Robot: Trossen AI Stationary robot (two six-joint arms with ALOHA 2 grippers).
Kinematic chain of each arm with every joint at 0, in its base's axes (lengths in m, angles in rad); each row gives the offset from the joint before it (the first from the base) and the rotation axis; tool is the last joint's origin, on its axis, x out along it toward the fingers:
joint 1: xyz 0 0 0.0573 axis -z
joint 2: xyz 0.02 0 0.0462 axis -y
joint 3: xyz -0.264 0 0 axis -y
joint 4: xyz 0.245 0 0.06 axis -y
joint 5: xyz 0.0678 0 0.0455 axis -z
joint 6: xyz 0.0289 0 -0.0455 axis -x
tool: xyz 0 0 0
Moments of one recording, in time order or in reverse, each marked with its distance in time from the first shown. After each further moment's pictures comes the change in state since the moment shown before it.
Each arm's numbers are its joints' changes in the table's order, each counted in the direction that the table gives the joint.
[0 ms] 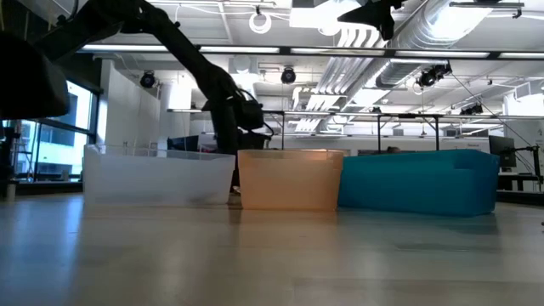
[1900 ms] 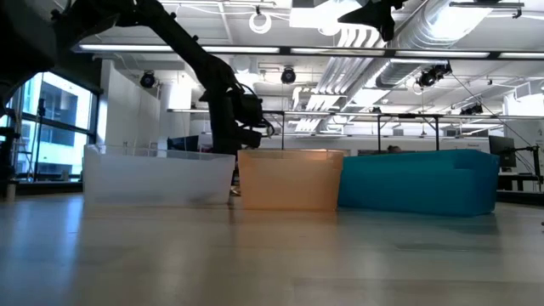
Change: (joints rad) left arm 0.016 0.050 -0.010 -0.120 -0.006 -0.220; right arm 0.000 0.000 0.000 -0.013 -0.017 -0.018
